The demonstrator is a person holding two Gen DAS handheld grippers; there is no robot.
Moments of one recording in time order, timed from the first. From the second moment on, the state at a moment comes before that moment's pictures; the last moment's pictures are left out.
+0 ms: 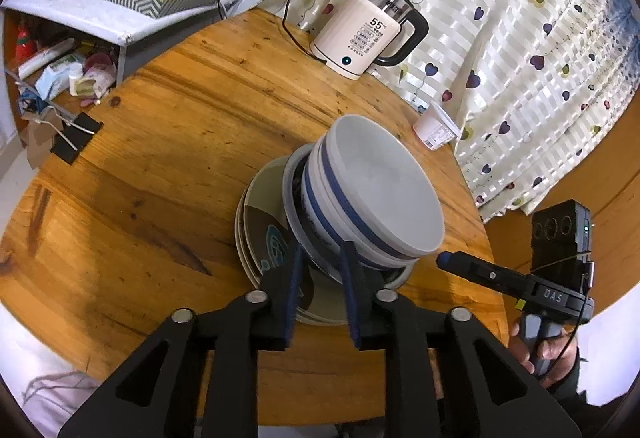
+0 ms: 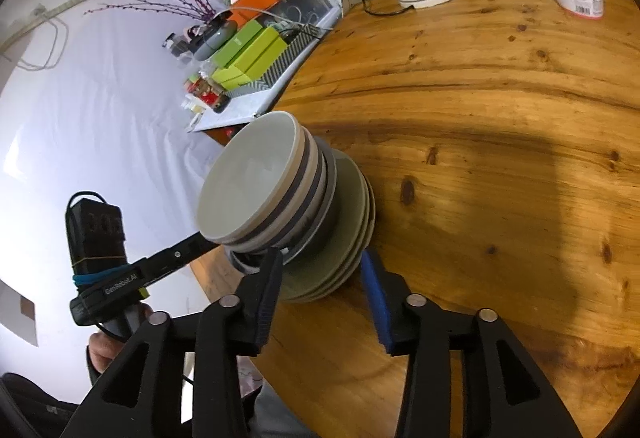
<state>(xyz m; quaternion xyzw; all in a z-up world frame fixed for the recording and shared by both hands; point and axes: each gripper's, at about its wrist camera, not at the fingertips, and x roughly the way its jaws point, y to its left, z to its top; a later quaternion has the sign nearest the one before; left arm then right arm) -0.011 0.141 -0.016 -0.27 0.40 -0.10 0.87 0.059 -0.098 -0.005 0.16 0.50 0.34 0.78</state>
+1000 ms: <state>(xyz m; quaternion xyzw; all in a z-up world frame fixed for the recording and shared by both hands) -0.040 0.081 0.005 -0.12 0.40 0.00 0.91 -0.006 -0.065 0.026 -0.01 0.43 0.32 0.84</state>
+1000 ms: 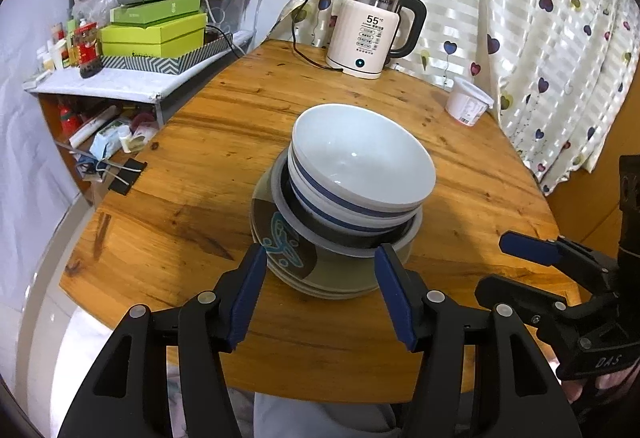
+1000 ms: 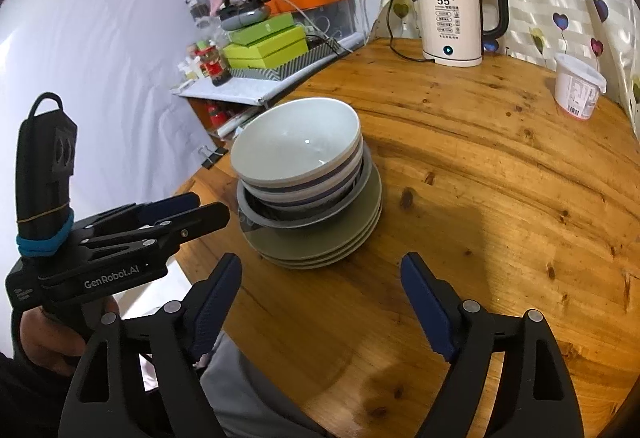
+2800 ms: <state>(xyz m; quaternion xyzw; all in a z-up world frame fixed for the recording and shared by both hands) -0.026 0.071 -0.021 -0.10 0.42 0.03 0.90 0.000 -0.045 0.001 -0.06 0.44 0.31 0.84</state>
